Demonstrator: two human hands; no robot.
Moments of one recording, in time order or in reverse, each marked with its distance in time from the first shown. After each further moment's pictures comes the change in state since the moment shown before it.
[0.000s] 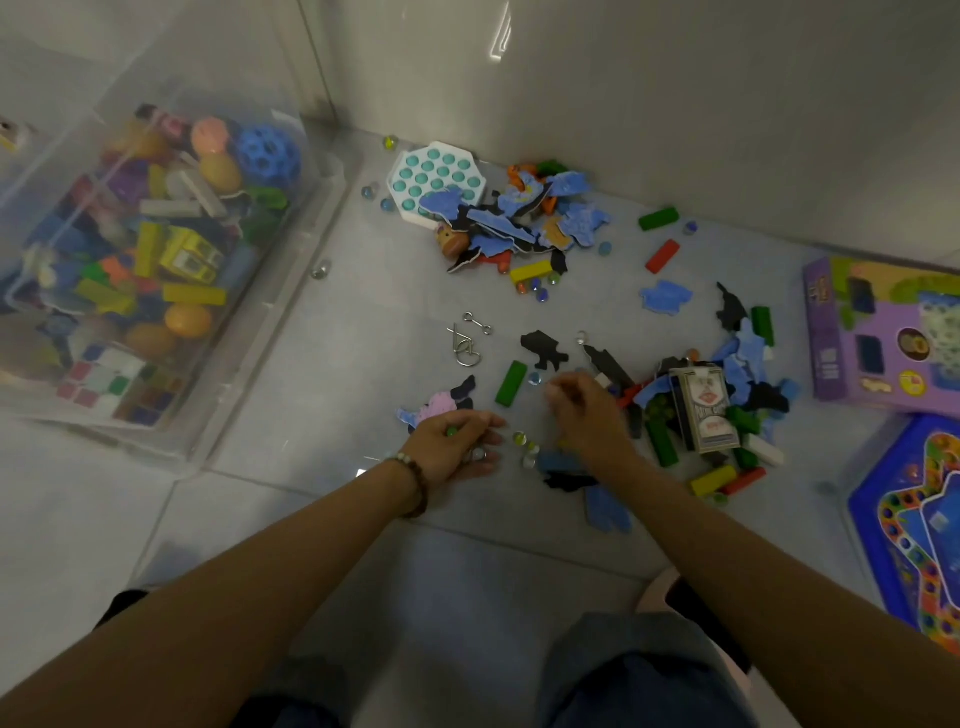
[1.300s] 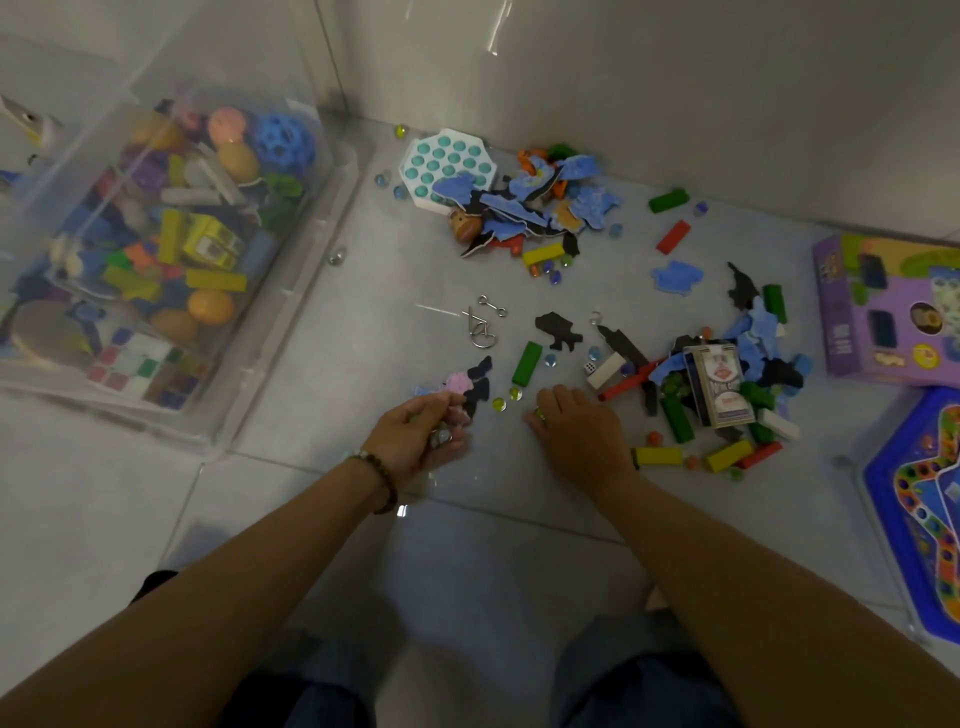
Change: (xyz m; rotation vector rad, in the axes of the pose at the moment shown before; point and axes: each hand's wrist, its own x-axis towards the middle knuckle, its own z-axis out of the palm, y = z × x) left_hand -0.028 -0.001 -0.035 -0.191 0.150 0.047; right_hand -0.006 0.045 0.032 -1.103 0.002 -0.487
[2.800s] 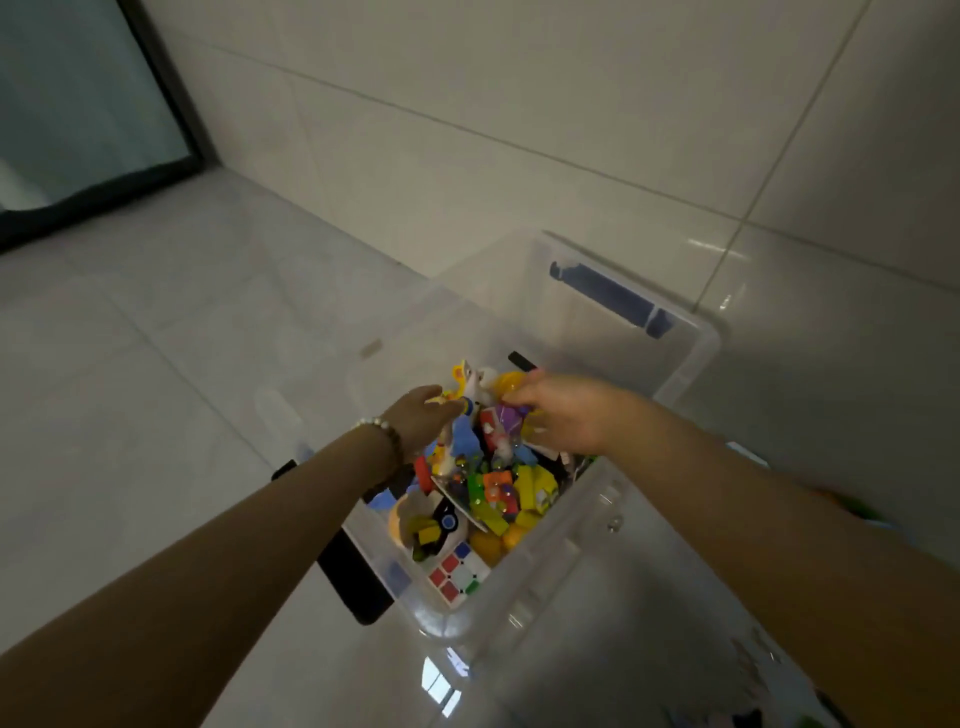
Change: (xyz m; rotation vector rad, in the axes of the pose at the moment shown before) left_hand -0.059 0.290 -0.246 0.443 0.432 0.199; right_hand 0.262 -0.312 -0.284 1.358 -0.755 0.124
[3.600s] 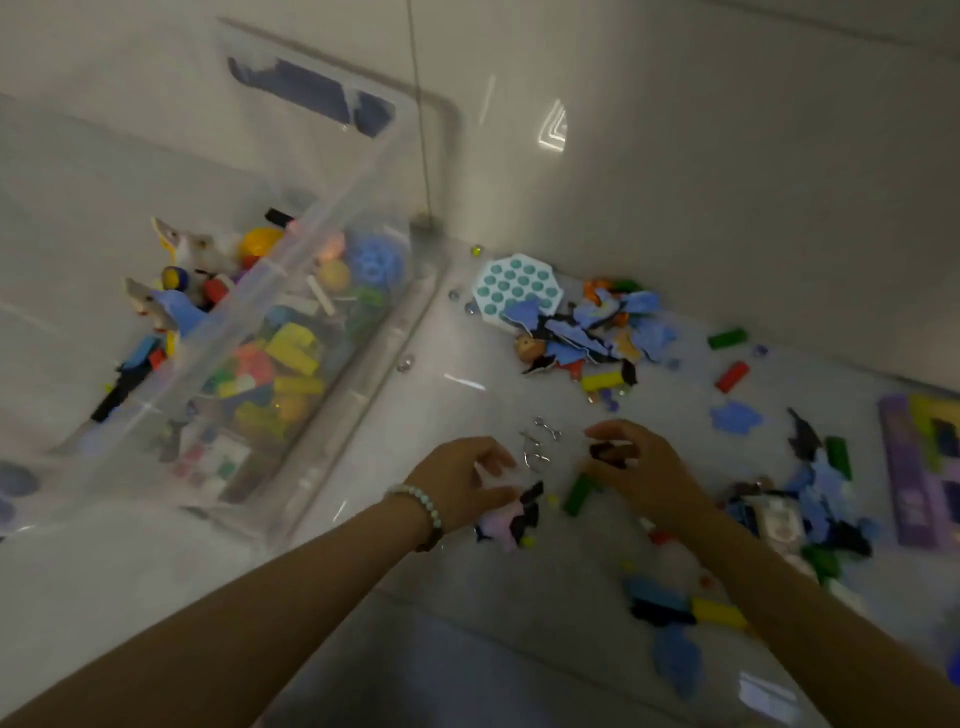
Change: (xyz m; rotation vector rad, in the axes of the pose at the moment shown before) left_hand -0.074 -0.074 0.299 0.544 -0.453 0.430; right_hand -0.150 0.316 -0.214 -0.320 0.629 -0.119
